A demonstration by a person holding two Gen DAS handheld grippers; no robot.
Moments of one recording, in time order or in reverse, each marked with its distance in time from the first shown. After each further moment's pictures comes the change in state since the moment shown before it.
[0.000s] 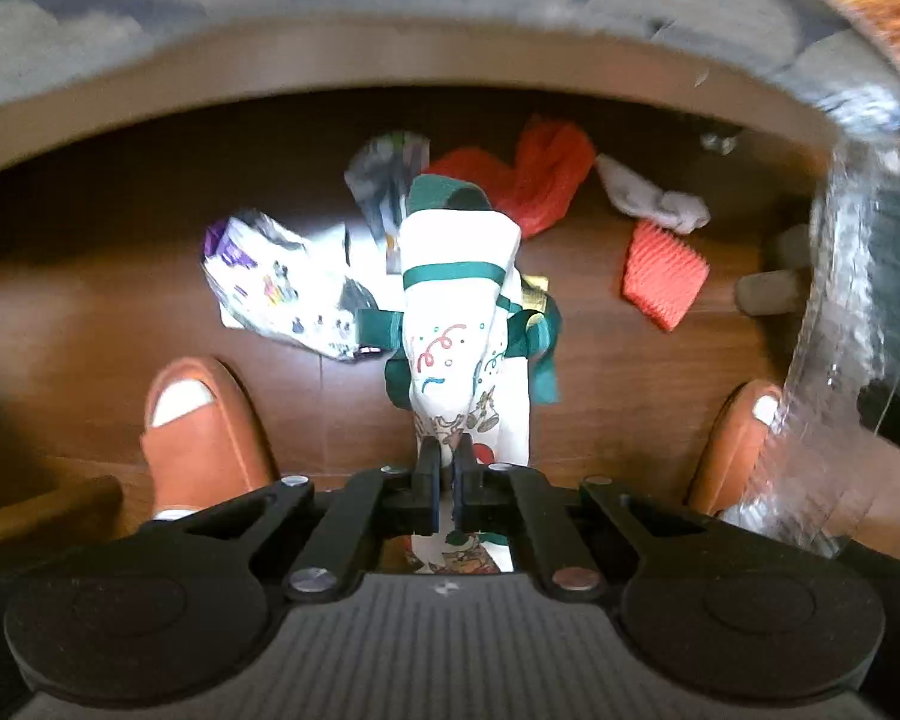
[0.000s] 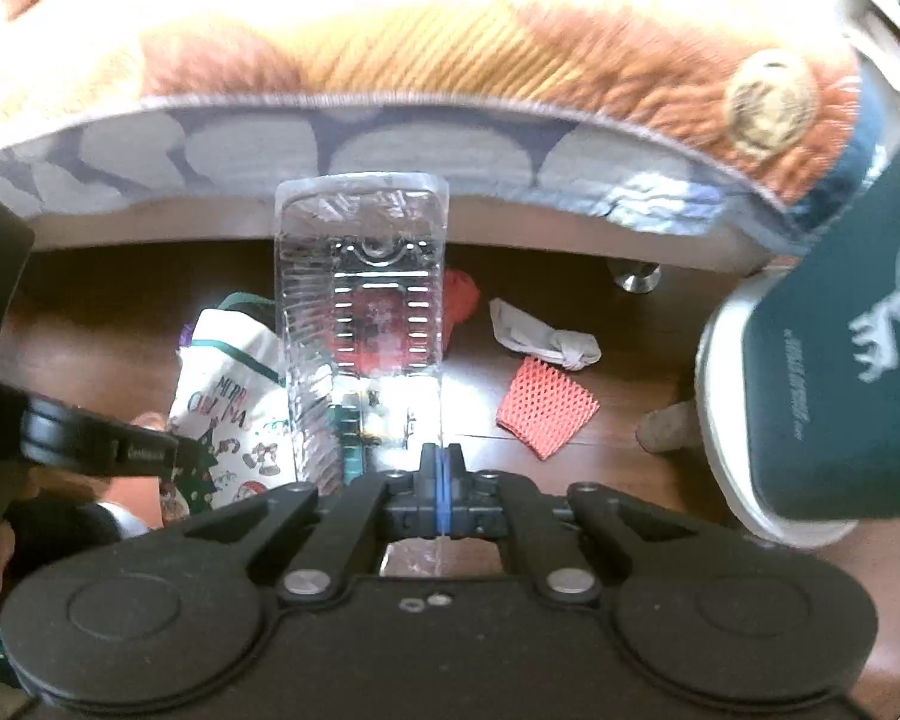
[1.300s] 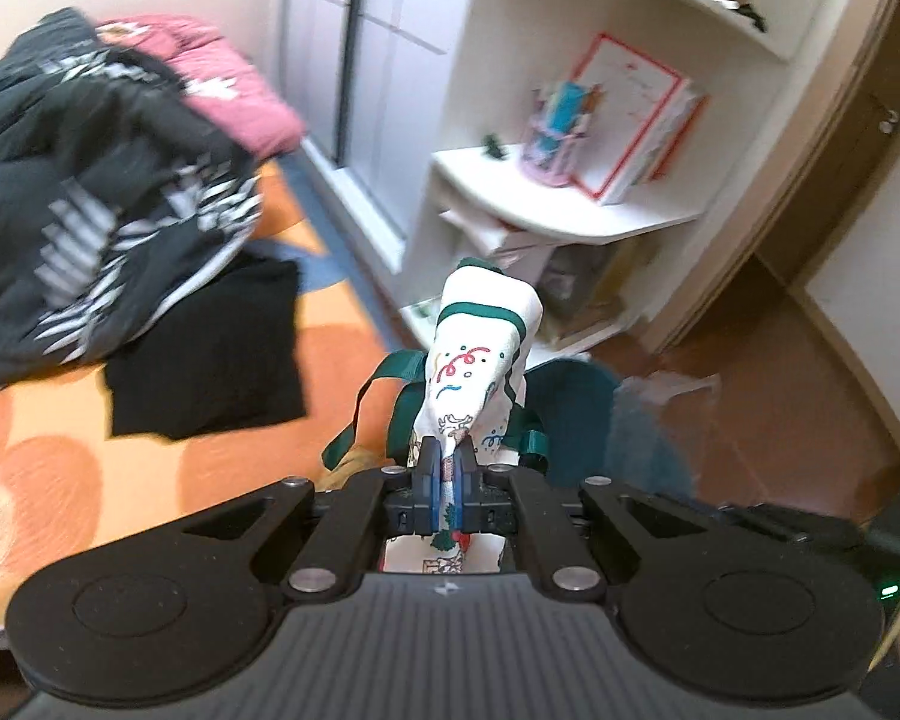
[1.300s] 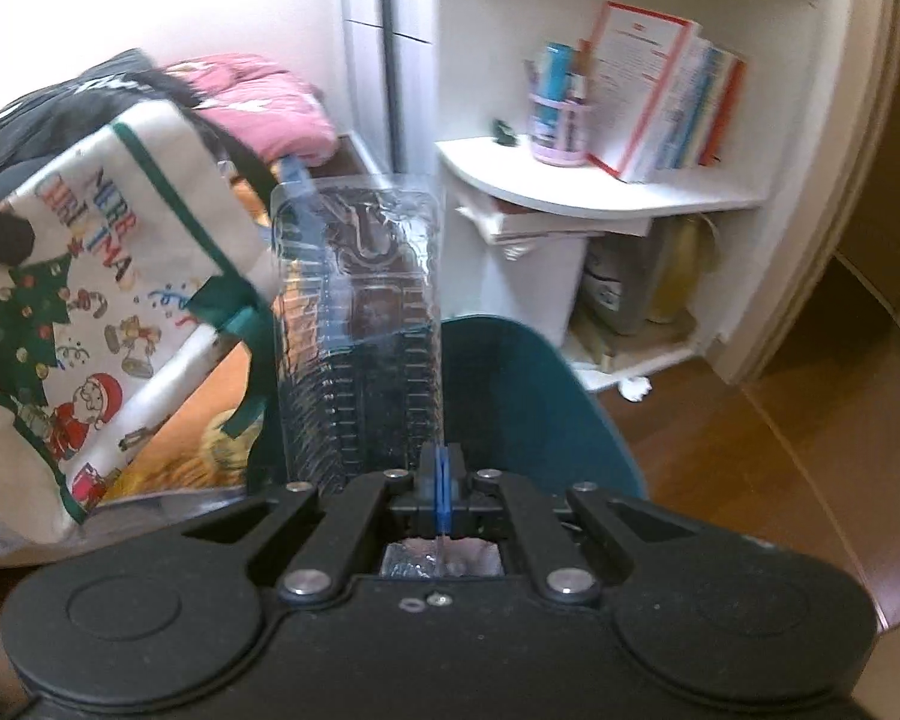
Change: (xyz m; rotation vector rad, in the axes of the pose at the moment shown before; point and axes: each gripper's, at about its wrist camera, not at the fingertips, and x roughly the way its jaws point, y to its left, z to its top) left arm -0.354 -0.315 0.042 0.456 -0.548 -0.274; right arm -0.217 -0.269 0.009 0.365 -0.414 -0.246
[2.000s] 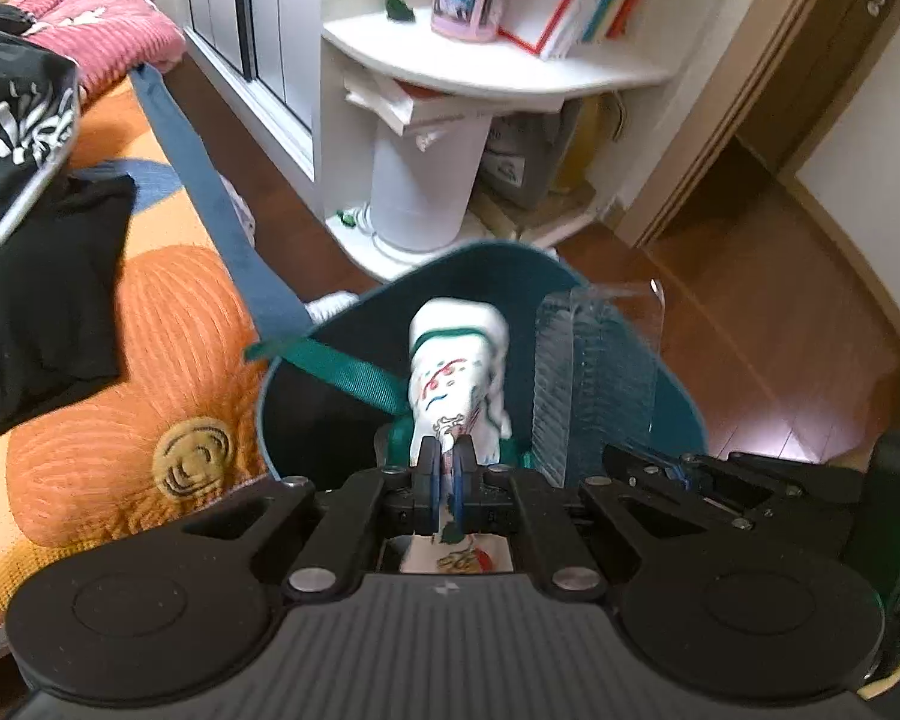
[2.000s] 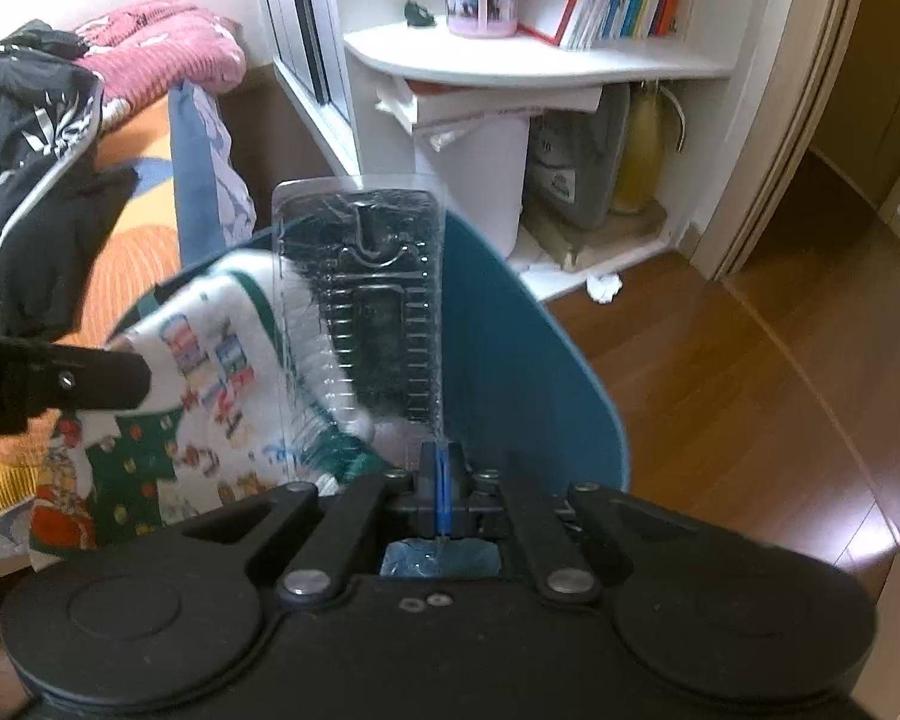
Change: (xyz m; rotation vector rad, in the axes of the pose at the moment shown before) left arm 0.162 -0.074 -0.032 0.104 0.197 -0.016; right arm 0.091 -0.044 -0.024 0.113 0.176 -0.047
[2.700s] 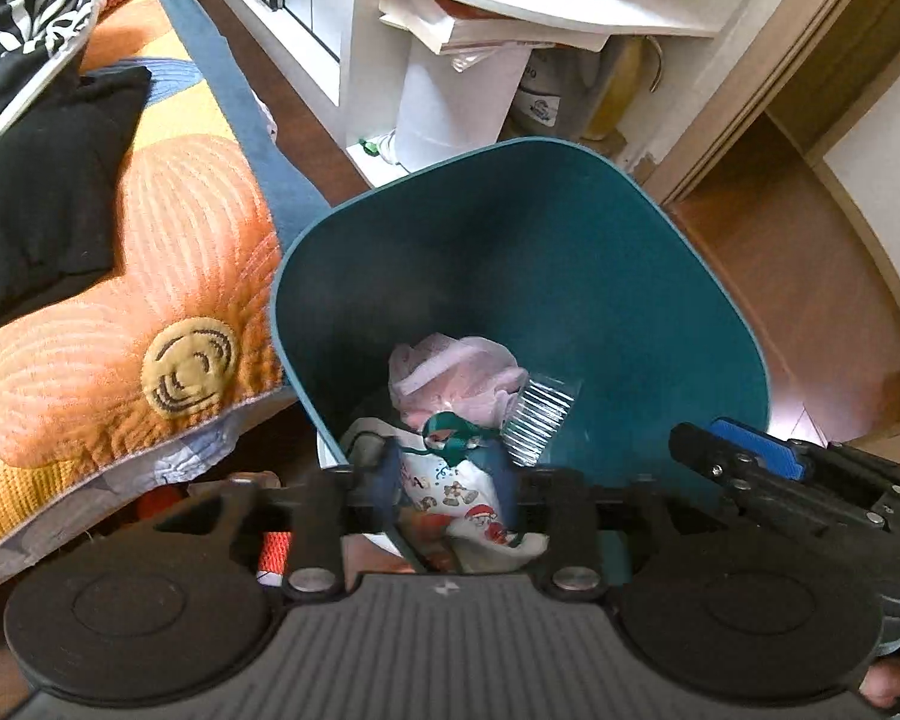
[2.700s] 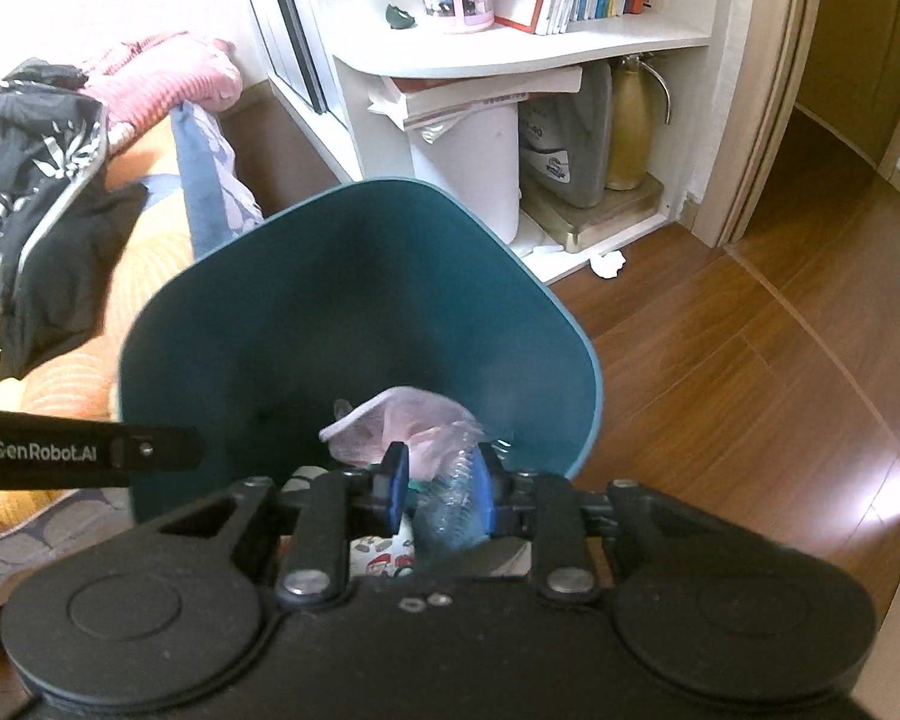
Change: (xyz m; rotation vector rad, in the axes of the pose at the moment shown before) left arm 0.025 0.022 -0.030 -0.078 0.090 -0.001; right arm -0.027 -0.015 -0.022 0.079 -0.013 0.058
